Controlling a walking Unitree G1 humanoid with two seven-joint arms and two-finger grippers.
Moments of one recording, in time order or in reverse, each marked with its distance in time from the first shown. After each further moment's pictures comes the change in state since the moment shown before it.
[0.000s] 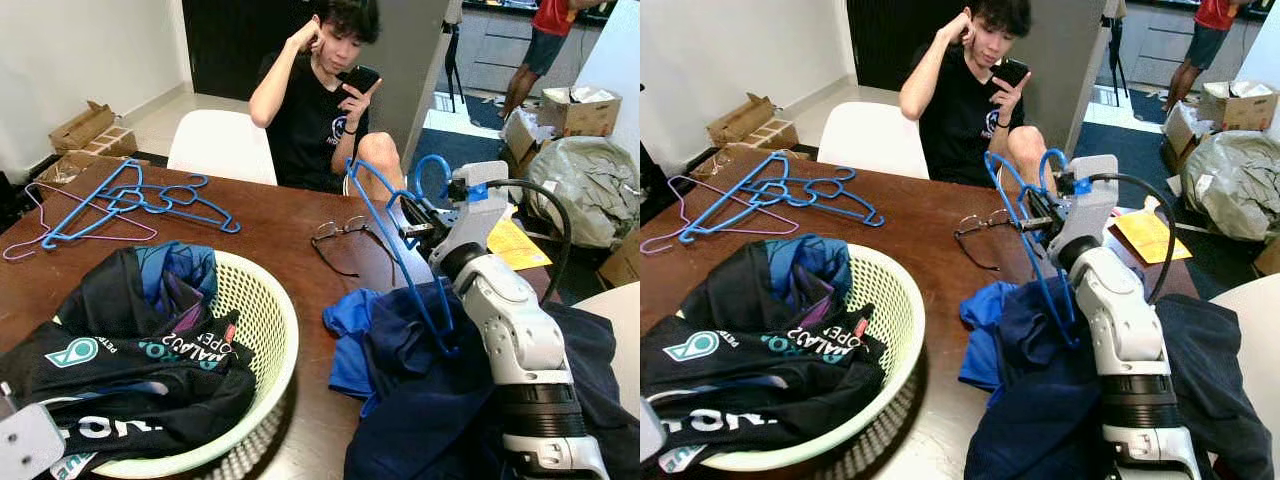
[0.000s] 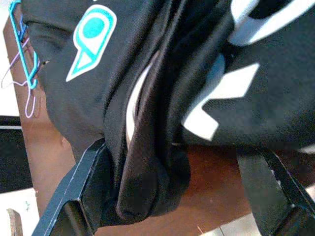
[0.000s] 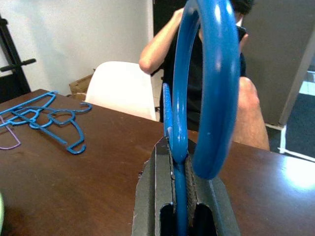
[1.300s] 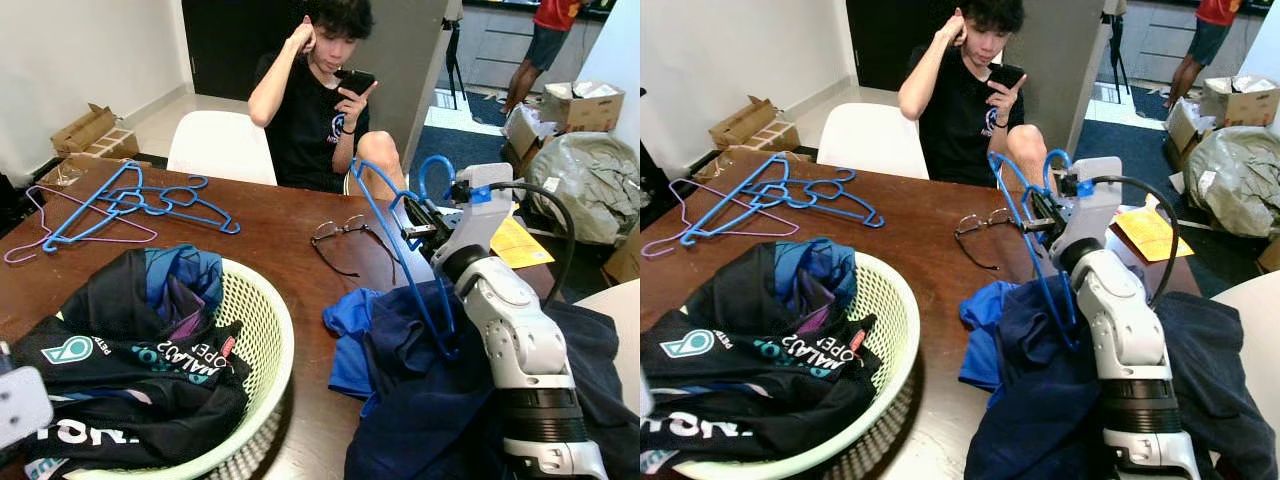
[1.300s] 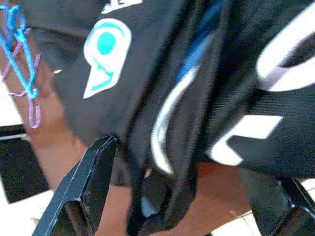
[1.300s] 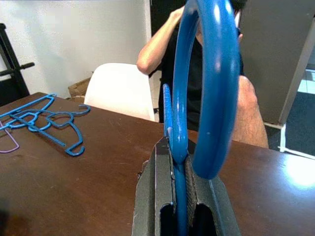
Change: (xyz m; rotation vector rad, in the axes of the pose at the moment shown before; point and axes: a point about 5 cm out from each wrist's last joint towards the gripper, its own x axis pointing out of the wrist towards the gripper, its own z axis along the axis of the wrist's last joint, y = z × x) left arm 0.009 0.032 0.011 0.104 0.039 -0.118; right arm -0.003 0.000 0.000 0.001 -0.007 -0.021
